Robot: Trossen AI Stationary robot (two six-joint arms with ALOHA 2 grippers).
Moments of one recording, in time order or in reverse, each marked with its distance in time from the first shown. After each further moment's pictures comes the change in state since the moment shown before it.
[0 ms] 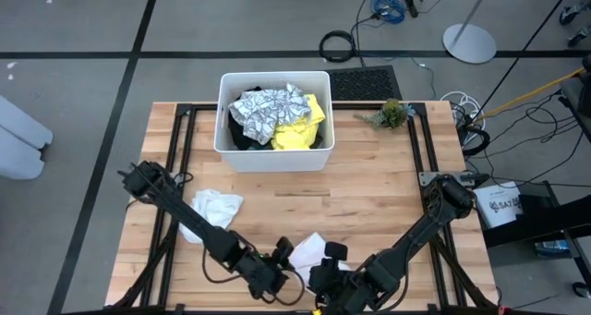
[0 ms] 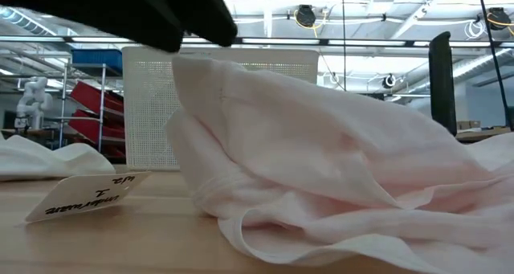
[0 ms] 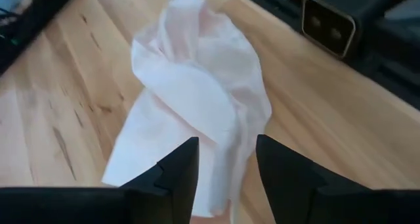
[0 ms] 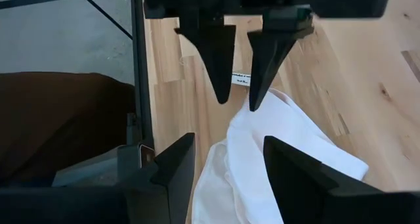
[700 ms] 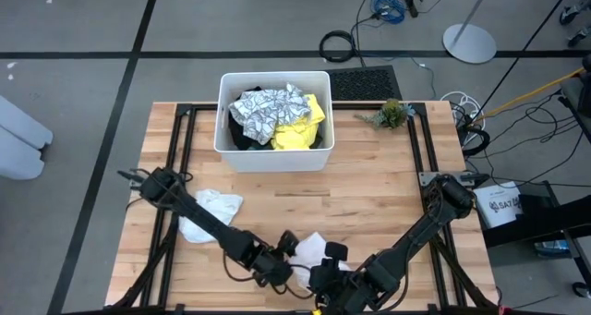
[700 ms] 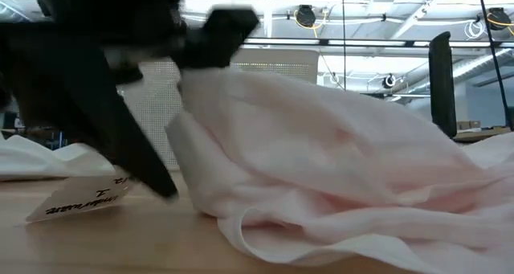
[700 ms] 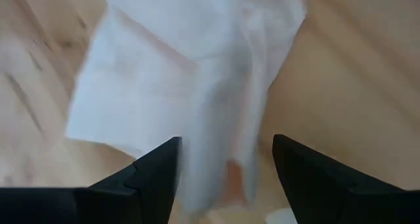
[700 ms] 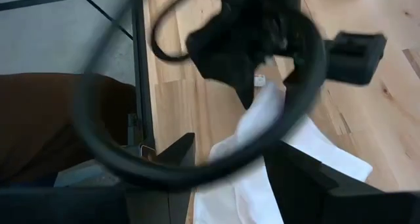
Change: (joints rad) left arm 0.061 0.123 0.064 -0.171 -0.008 0.035; right arm 0.000 0.000 0.000 0.002 -0.001 0.007
